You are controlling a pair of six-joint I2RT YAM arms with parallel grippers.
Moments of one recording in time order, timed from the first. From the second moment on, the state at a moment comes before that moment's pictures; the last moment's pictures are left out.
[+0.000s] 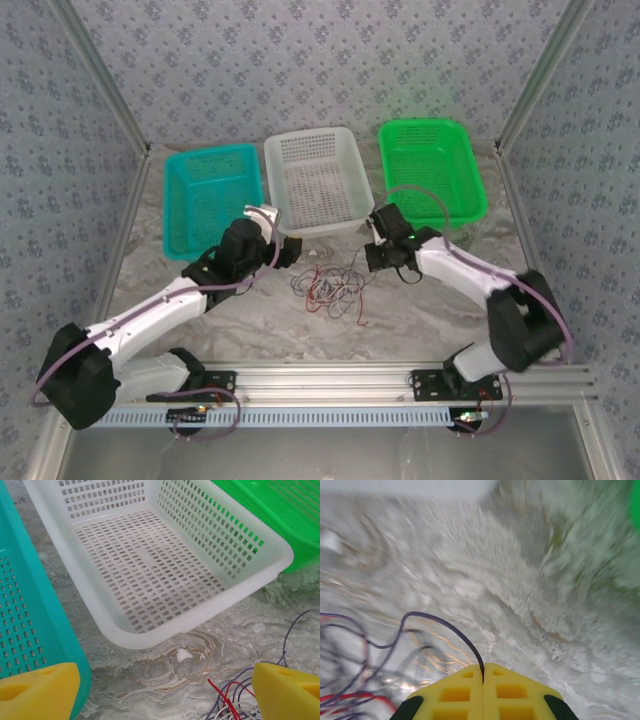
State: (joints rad) left arm -0.69 1.14 0.70 -0.06 -0.16 -0.26; right arm 0.54 1.42 0.92 -0.51 0.07 0.22
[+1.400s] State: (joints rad) left arm -0.86 1.62 1.10 0.20 0.24 -0.23; right arm 0.54 1.04 1.05 -0.63 0.01 0.10
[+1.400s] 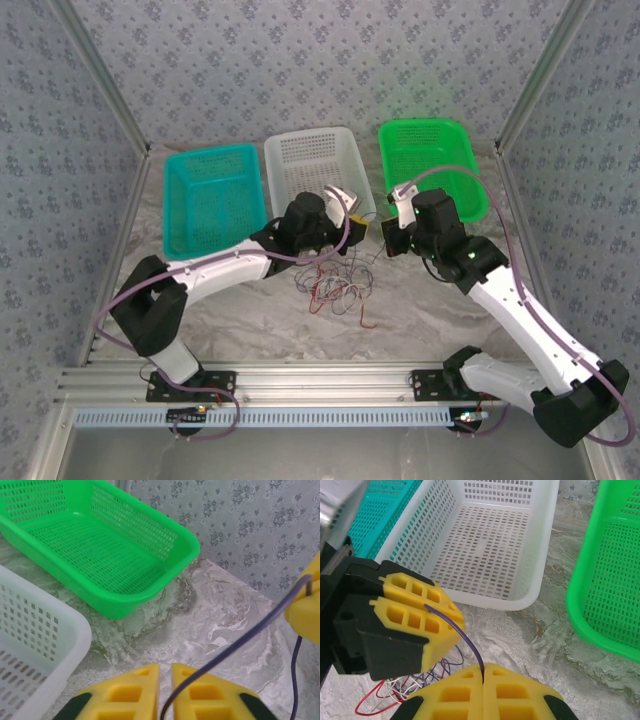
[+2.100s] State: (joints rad) left arm -0.87 1.53 1.39 0.01 0.22 -0.22; right arm 0.53 1.08 0.89 -0.44 0.04 0.27
